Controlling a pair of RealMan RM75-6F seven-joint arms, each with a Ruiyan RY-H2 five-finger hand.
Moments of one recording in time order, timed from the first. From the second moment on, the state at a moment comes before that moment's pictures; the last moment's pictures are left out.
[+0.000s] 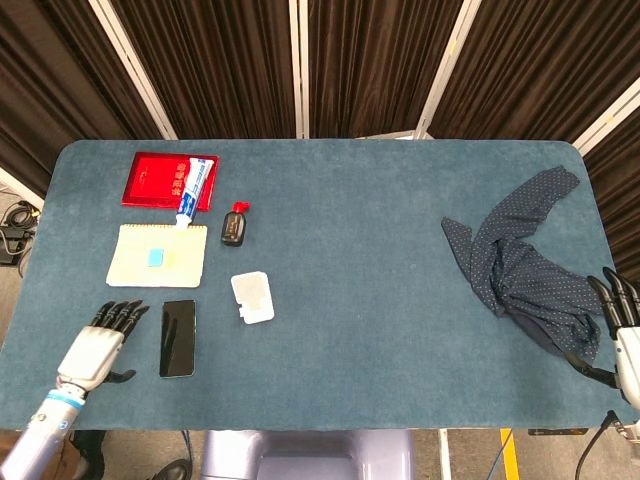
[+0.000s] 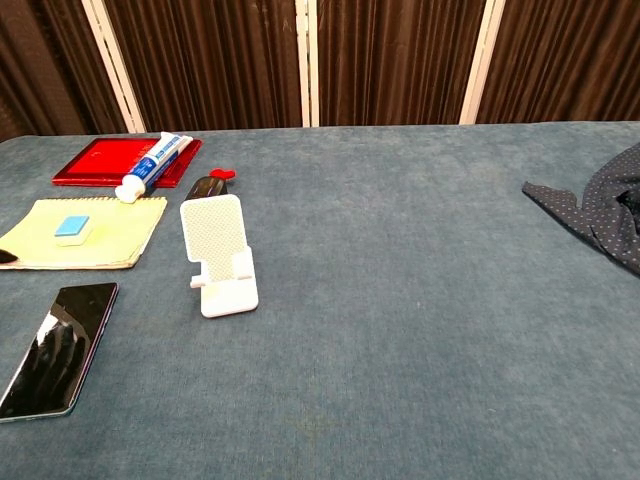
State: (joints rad) left arm -0.22 -1.34 0.02 -1.42 1.53 1.15 0.13; right arm 0.05 -0.96 0.08 -1.67 -1.54 1.57 0.13
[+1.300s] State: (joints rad) left arm -0.31 -1.51 -0.01 -1.46 1.41 1.06 0.28; right arm 0.05 -0.95 0.08 -1.66 -1.54 1.55 0.19
